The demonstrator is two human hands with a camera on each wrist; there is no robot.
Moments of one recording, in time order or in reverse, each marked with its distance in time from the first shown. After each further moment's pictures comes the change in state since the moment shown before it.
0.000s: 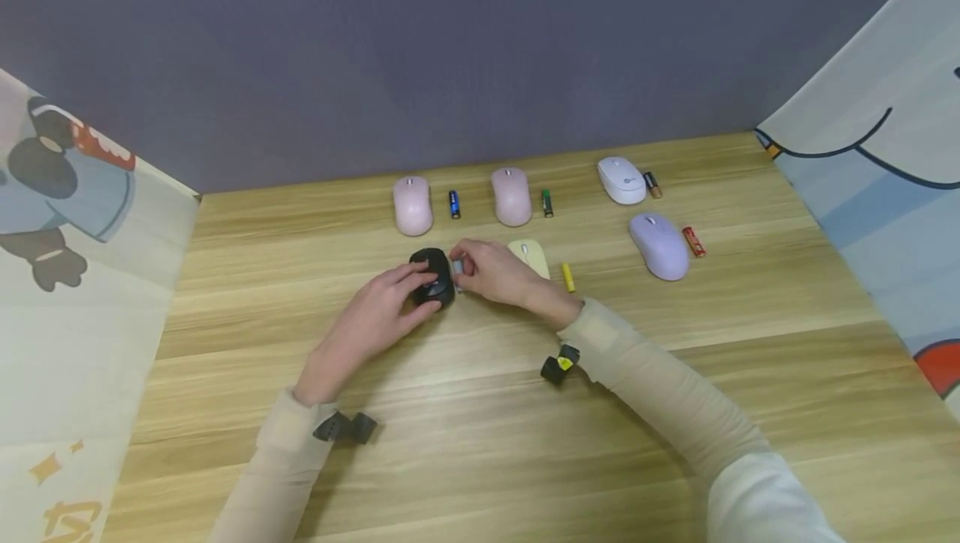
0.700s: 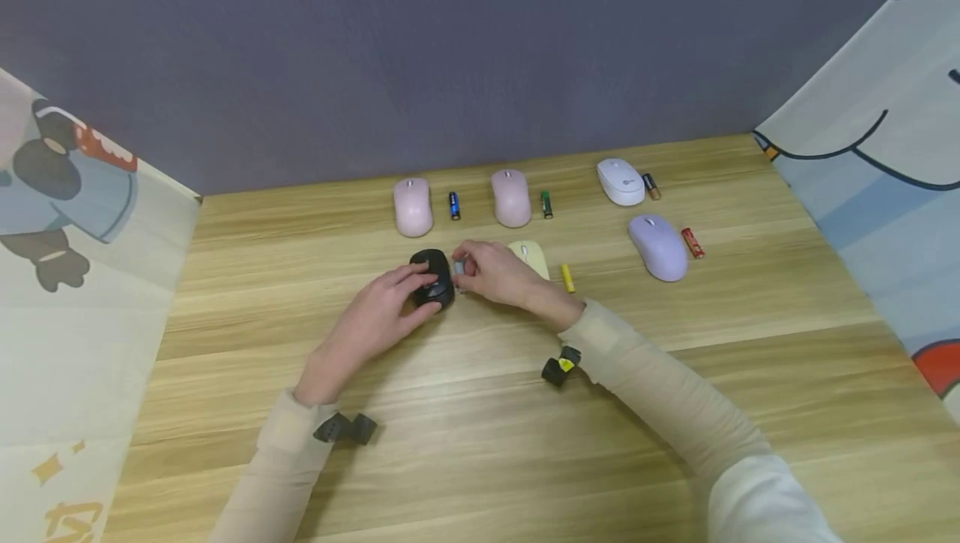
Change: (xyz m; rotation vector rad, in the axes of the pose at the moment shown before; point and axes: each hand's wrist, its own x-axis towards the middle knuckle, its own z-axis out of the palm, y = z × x) left_hand -0.002 0.000 0.000 0.003 0.010 0.004; right_hand -0.003 -0.001 -0.002 0.001 0.018 0.010
